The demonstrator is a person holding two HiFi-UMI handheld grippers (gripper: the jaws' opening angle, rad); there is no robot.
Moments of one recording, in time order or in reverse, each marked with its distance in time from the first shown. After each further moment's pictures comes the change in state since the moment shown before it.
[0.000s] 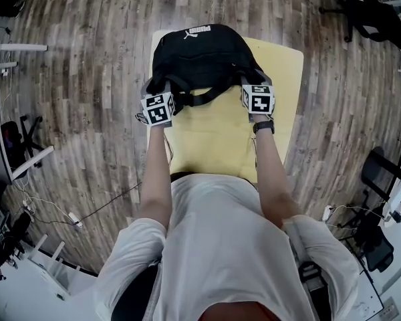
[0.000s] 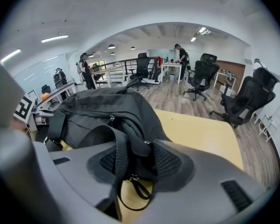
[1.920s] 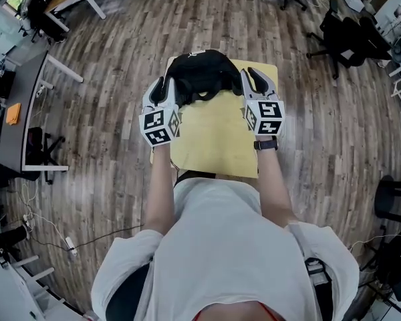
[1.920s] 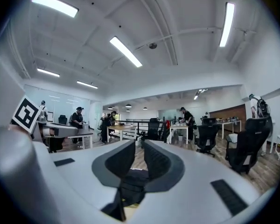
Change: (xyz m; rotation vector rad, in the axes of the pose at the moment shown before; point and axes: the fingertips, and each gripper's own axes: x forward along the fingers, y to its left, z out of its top) left arm -0.343 -0.142 0.145 0.096 -0.659 -0.033; right arm -0.365 0.057 0.107 -0.115 -0.780 0.078
